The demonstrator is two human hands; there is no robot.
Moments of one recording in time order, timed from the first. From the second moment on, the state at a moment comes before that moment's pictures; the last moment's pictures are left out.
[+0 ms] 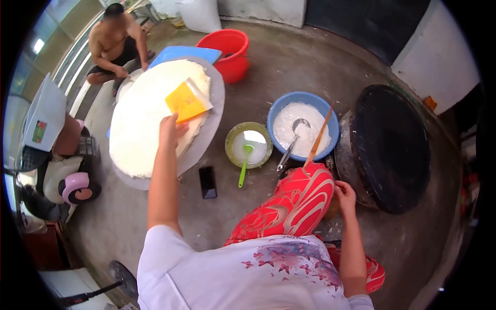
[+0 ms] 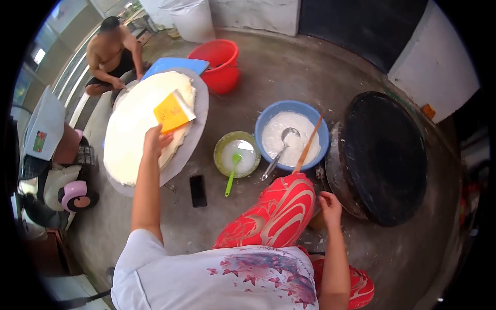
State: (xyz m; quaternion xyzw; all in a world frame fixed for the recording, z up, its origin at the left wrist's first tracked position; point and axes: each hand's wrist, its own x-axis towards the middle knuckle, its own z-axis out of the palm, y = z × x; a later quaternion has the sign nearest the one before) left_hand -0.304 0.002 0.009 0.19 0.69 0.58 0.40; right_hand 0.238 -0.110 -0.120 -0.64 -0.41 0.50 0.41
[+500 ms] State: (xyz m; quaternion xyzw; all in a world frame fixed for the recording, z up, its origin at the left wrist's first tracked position) left_hand -0.157 -0.105 -0.047 0.46 0.62 0.47 0.43; right_hand 0.165 -0.017 -0.223 -0.64 -0.12 0.69 0.33
